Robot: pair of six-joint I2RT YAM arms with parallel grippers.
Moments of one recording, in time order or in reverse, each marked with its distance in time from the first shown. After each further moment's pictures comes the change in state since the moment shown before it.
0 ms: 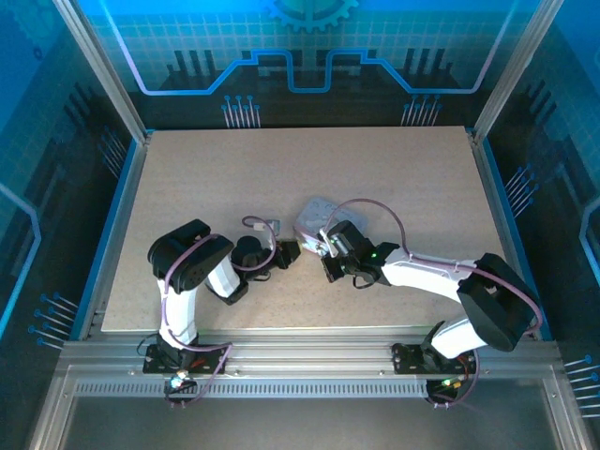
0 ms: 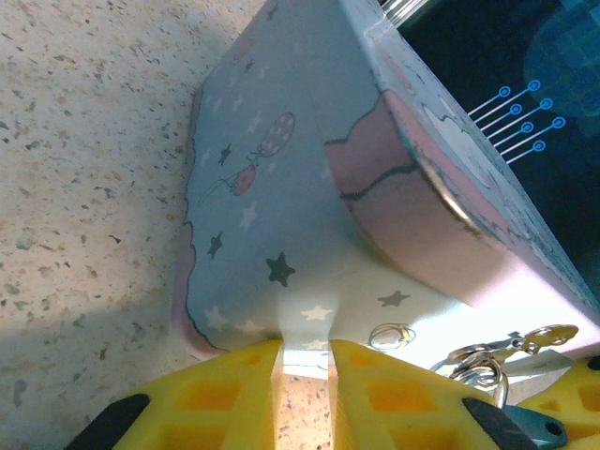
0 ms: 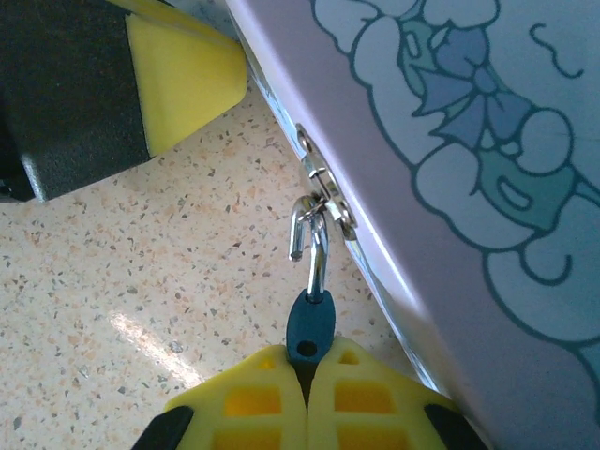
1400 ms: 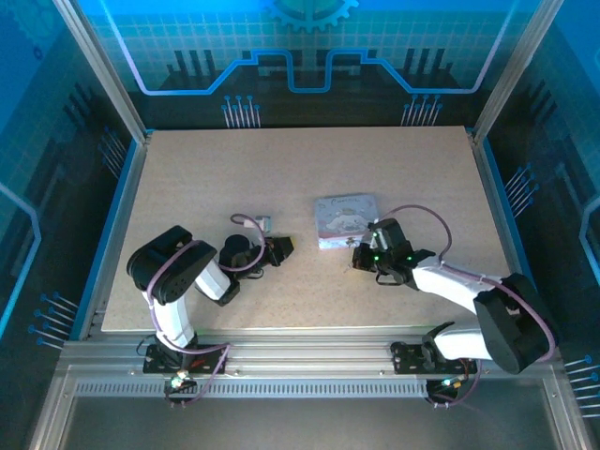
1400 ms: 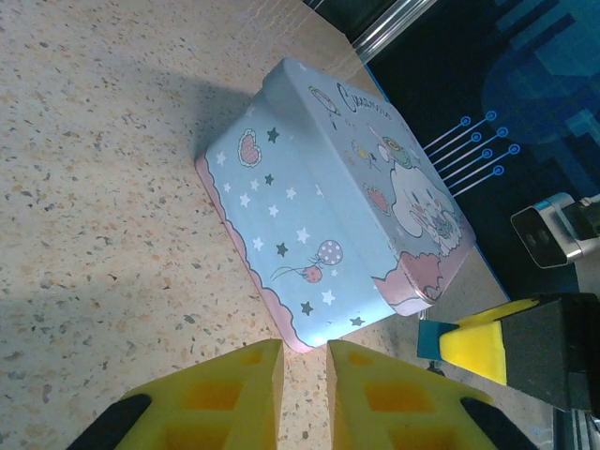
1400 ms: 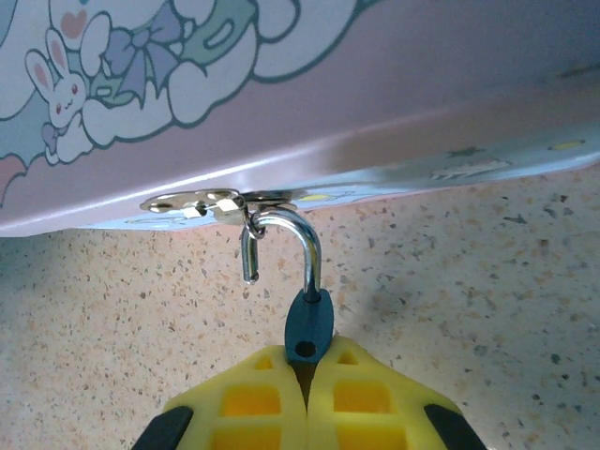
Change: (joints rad) left arm 0.043 -0.153 -0.071 -0.018 0.040 0.003; right arm -0.314 -0.159 -0.226 0.125 -0.177 0.428
